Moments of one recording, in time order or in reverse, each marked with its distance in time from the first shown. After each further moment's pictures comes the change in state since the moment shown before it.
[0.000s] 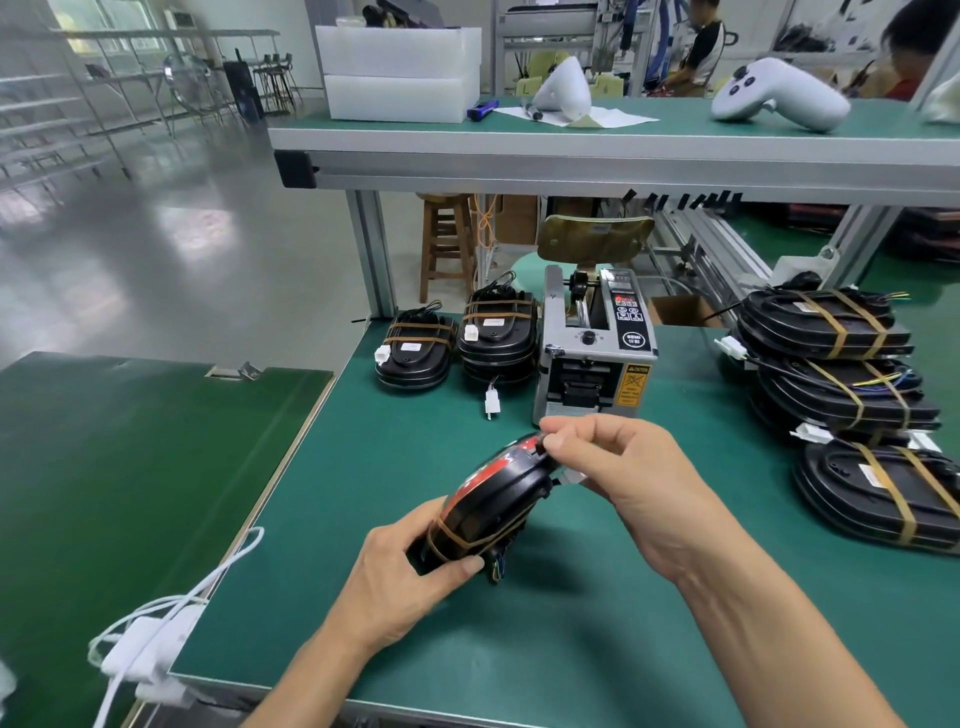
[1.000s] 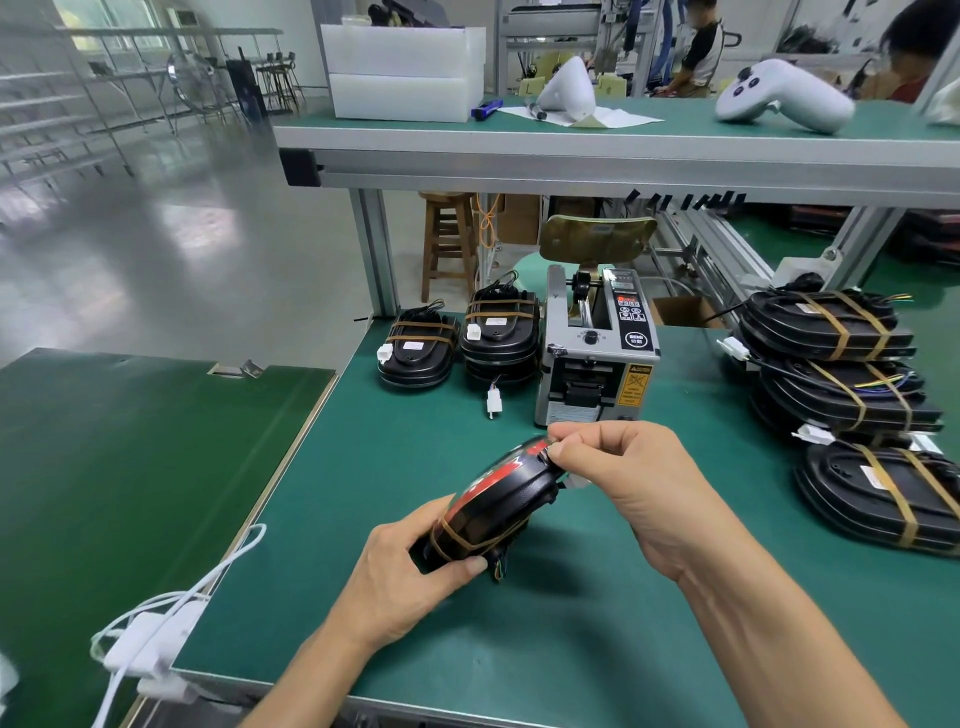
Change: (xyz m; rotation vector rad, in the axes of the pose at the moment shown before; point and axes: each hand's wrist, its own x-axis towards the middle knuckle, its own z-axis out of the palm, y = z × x) left_hand 0.001 -0.005 0.001 0.032 -0.014 0.015; right_hand 0.004 0.007 -0.002 -0.070 0.069 0.033
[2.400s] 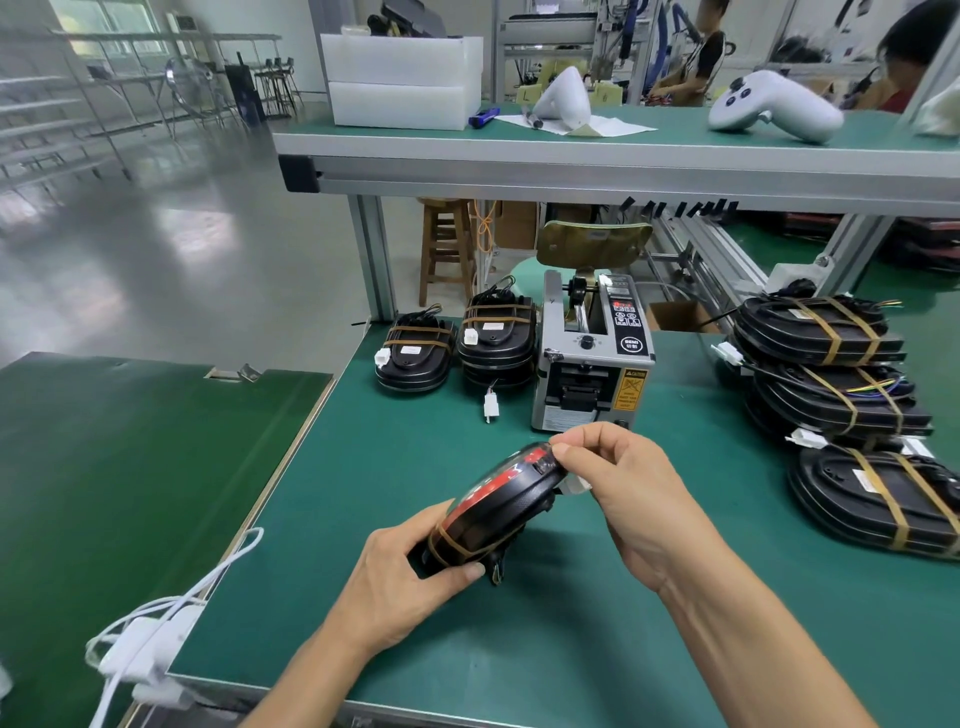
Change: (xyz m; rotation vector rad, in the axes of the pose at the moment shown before) left_hand 0.000 0.001 0.000 0.007 -0.009 0.003; right_hand 0.000 0.010 0.007 0.067 0.066 0.048
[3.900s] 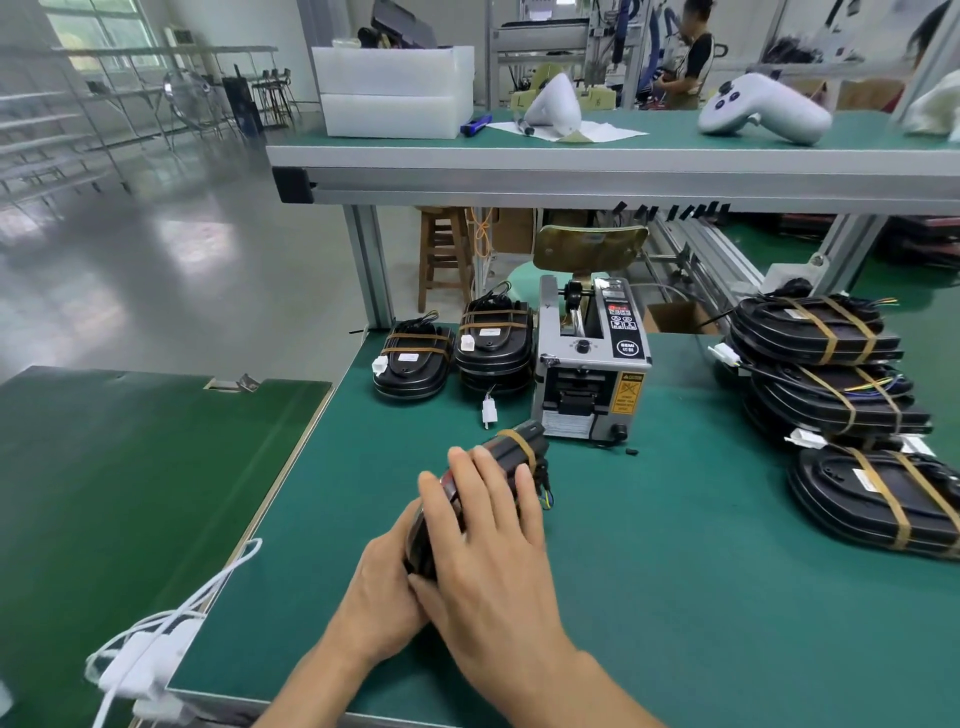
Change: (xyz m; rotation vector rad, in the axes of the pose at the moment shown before) left_hand 0.000 0.003 0.000 0.043 0.079 -0.089; right_hand -0.048 0.049 0.087 -1.289 0.076 -0.853
